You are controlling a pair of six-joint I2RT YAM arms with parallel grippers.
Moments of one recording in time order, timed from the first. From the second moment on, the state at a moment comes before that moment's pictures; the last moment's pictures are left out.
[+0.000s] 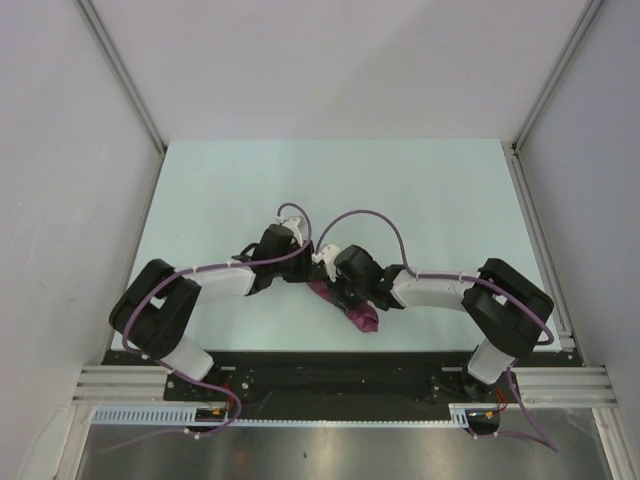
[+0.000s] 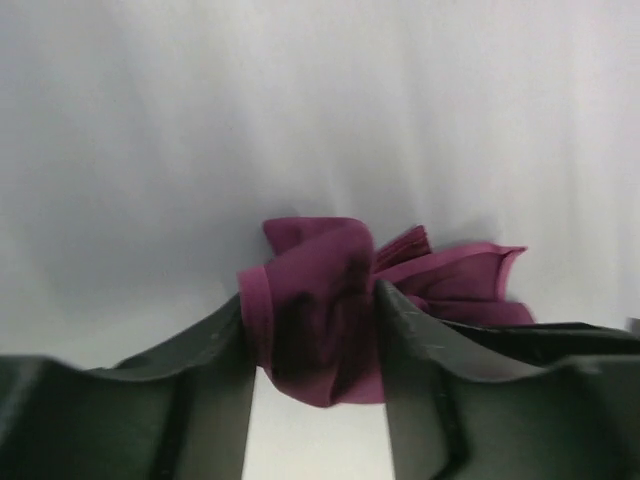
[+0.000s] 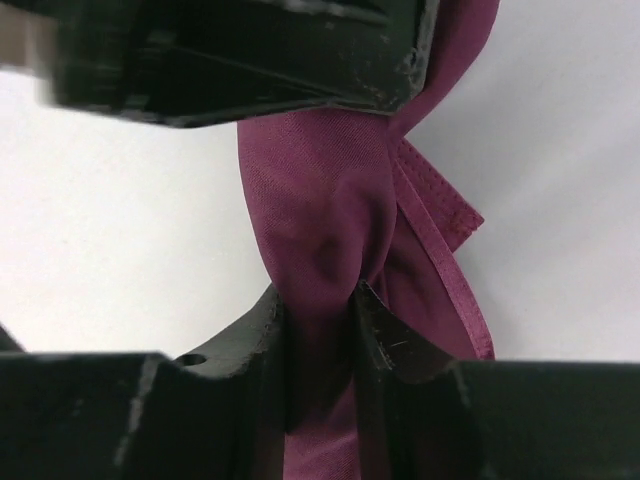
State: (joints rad) left arm -0.59 1.58 0.67 0.15 0.19 -0.58; right arm 0.96 1.66 0.85 -0.07 -0.02 0.05
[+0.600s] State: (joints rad) left arm -0.52 1.36 0.50 0.15 0.18 -0.57; right arm 0.68 1.83 0.80 0.25 -0.74 0.31
